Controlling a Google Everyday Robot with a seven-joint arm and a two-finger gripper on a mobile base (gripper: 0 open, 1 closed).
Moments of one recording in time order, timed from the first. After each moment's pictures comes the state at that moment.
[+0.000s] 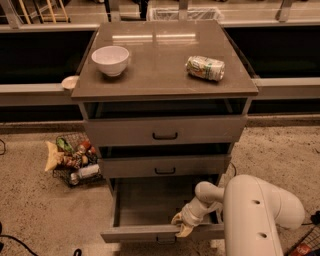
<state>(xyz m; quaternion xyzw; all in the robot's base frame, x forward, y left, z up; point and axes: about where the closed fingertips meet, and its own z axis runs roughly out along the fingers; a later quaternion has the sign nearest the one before) 0.484 -0.087 0.172 -0.75 0.57 0.29 0.12</state>
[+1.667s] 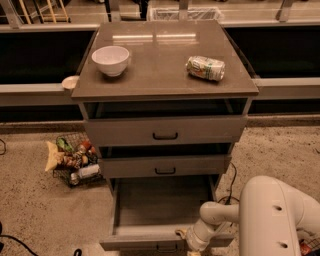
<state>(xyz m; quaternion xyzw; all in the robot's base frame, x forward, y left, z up) 0.383 -0.101 0.173 -0.74 0.60 0.31 0.09</state>
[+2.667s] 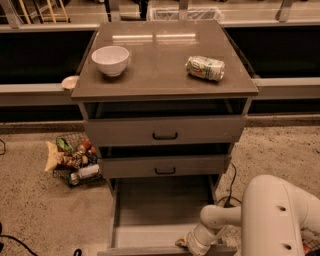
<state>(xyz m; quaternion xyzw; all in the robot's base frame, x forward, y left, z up) 0.367 -0.100 0.180 -0.74 0.60 0.31 0.08</state>
